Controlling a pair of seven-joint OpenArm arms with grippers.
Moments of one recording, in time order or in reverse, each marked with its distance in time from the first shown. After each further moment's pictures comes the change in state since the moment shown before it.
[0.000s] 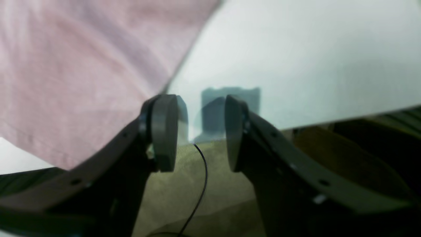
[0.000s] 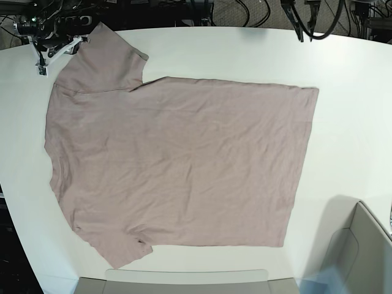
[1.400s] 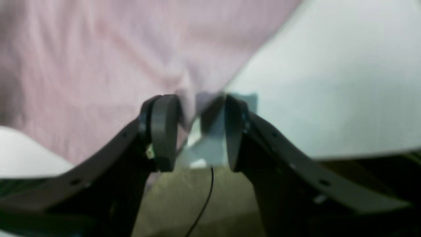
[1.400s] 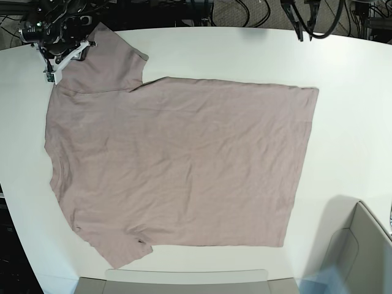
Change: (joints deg) left arm 0.0 0.2 0.2 -0.2 -0.2 0.0 0.0; right arm 0.6 -0.4 -3.5 -1.0 0.0 -0.1 1.2
